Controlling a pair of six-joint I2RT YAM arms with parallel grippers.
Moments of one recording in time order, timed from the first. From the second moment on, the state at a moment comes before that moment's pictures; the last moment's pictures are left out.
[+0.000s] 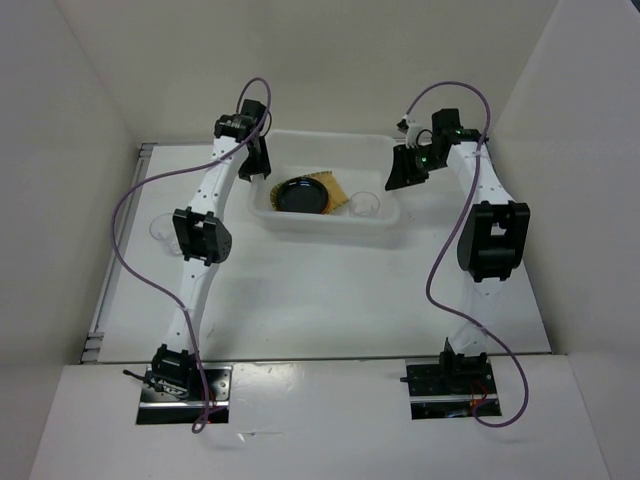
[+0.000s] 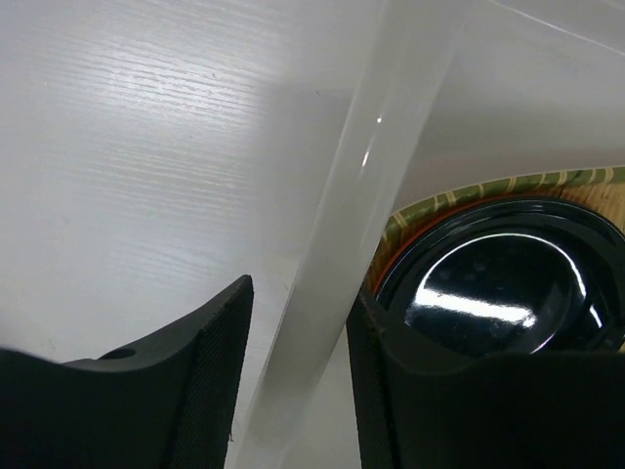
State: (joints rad) left arm -0.23 2.65 2.90 -1.35 -0.18 -0.45; right arm 0.01 2.05 1.90 -0.92 -0.66 -0.25
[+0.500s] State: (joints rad) left arm -0.25 2.59 2.72 -1.30 -0.17 -0.45; right arm 0.02 2.10 1.90 -0.90 -0.64 -0.23
